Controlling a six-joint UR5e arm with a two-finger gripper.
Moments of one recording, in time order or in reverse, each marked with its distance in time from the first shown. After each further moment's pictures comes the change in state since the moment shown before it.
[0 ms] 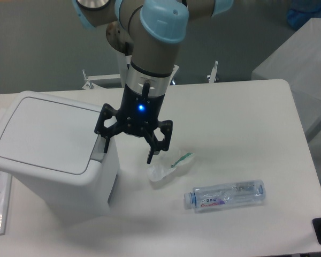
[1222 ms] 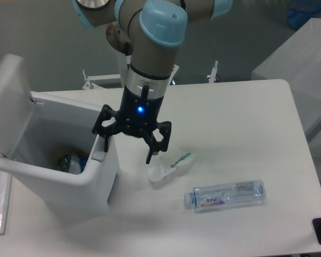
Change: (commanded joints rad) arm 0.002 0.006 0.001 -0.003 -0.002 0.003
